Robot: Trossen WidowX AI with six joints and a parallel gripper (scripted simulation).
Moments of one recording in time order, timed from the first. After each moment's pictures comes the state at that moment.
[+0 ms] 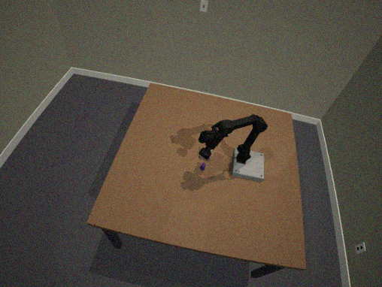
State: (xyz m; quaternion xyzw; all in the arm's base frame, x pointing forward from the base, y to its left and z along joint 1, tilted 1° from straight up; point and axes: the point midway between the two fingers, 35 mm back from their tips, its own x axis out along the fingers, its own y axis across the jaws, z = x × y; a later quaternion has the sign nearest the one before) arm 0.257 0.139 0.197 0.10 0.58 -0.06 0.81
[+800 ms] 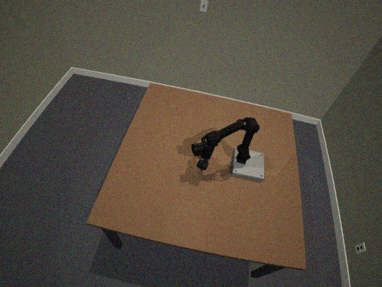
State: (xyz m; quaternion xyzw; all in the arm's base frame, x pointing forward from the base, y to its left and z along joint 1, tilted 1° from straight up) arm 0.251 0.132 0.074 0.04 0.69 -0.04 0.72
